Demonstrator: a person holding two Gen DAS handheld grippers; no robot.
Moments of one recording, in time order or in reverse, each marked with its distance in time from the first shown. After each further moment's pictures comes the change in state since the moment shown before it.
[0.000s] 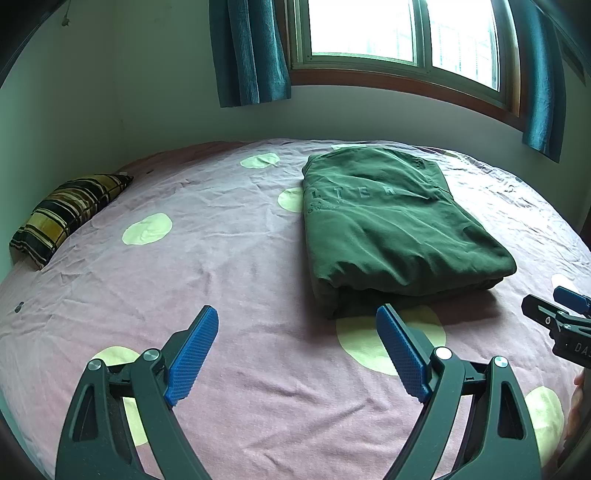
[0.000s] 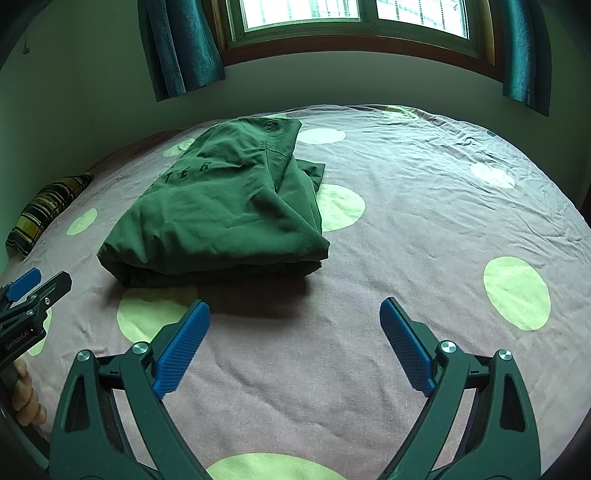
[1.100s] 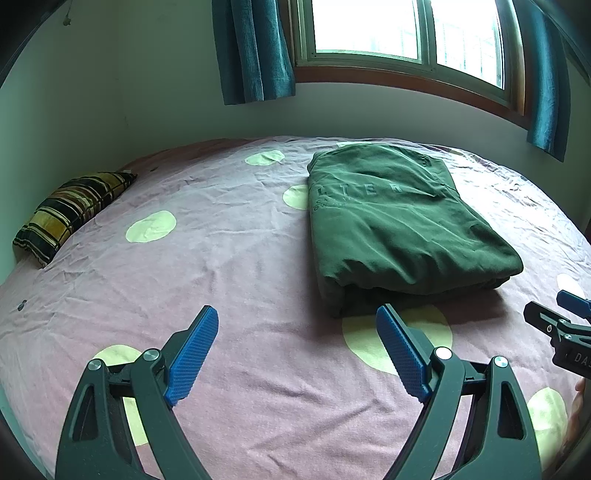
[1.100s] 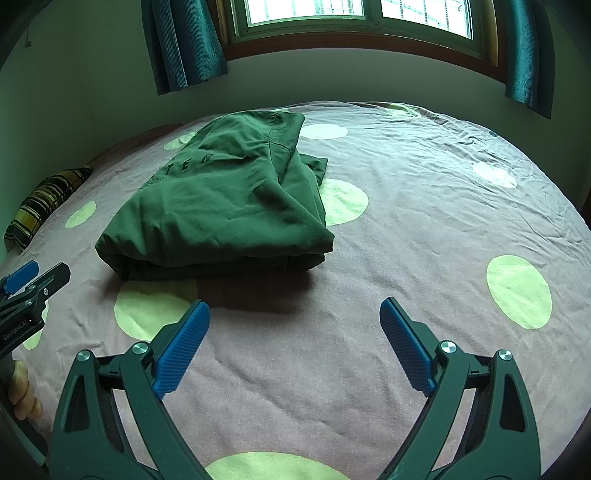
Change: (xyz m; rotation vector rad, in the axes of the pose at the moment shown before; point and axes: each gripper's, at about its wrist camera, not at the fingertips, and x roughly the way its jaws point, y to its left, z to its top) left arm 0.003 -0.001 -0.002 0.001 0.007 0.023; right arm 0.004 0.002 -0.004 -0.017 0.011 -0.002
